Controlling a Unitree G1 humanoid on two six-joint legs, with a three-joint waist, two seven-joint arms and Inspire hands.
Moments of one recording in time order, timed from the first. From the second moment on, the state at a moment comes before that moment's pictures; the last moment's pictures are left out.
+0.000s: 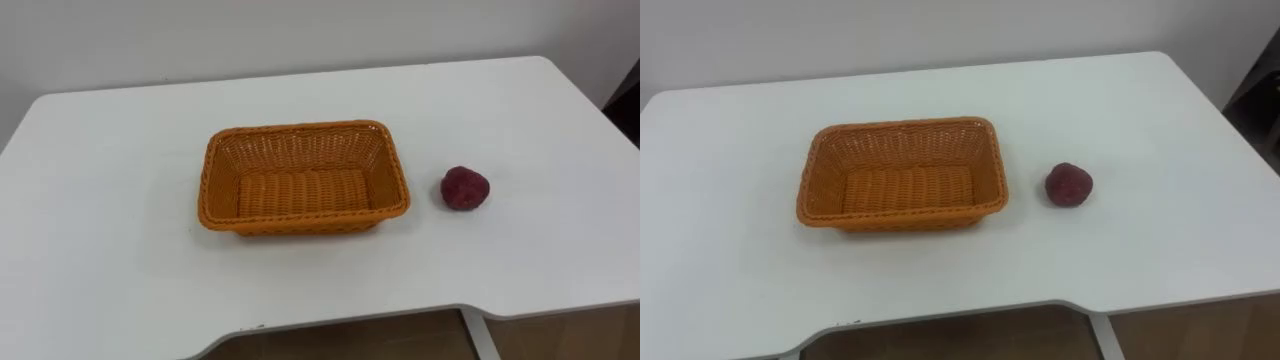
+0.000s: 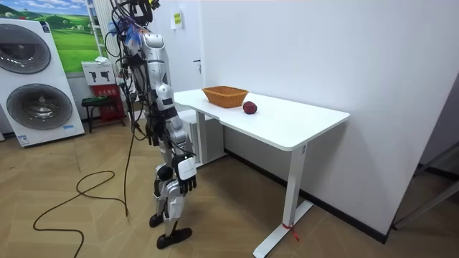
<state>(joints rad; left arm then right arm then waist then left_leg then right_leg) 0.24 0.18 0.03 1.17 0.28 0.14 0.05 0.14 -0.23 0.06 1.29 -0.13 0.12 0.08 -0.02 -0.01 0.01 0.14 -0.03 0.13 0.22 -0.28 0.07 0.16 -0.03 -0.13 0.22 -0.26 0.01</state>
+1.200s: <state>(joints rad) 0.31 0.21 0.25 1.11 0.28 0.02 0.18 0.05 -0.28 -0.54 0.86 0.97 -0.07 -0.53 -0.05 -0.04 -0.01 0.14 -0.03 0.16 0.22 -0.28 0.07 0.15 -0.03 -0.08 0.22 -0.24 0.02</state>
